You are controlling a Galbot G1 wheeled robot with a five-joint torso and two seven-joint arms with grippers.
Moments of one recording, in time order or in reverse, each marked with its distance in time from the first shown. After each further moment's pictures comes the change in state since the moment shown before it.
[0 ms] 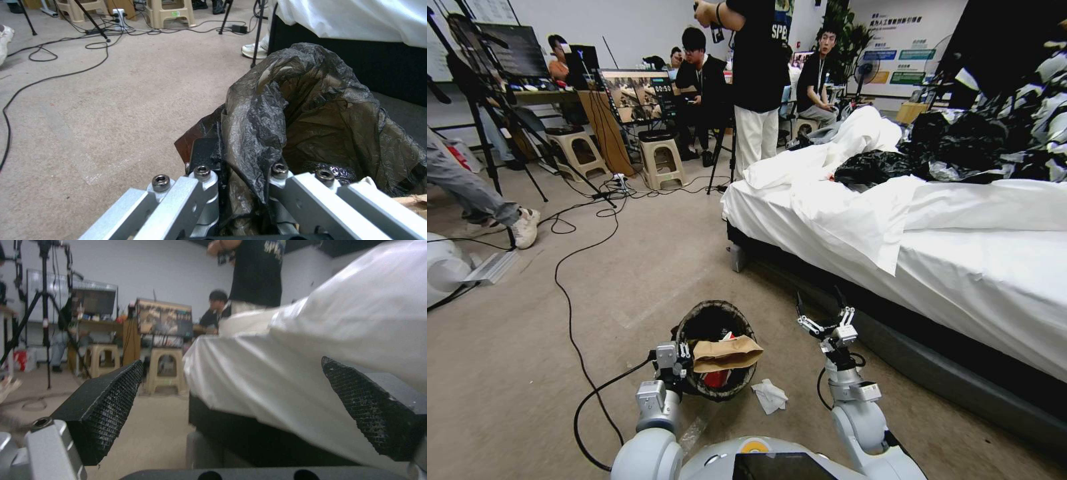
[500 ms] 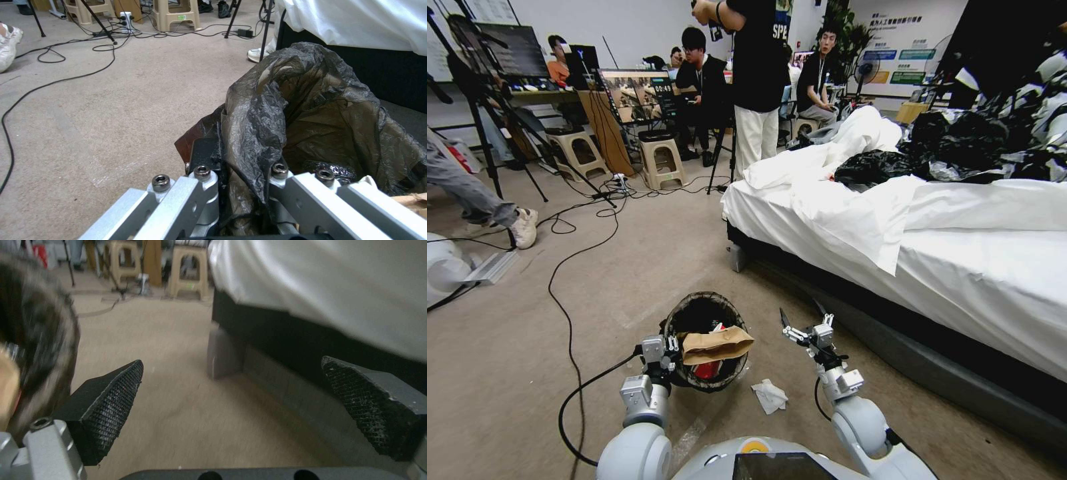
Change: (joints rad) left arm -0.001 0.001 -0.025 -0.015 -0.023 0.004 0.000; right arm 0.030 -0.233 -0.127 -0.018 0.118 -0.331 0.067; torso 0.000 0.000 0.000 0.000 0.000
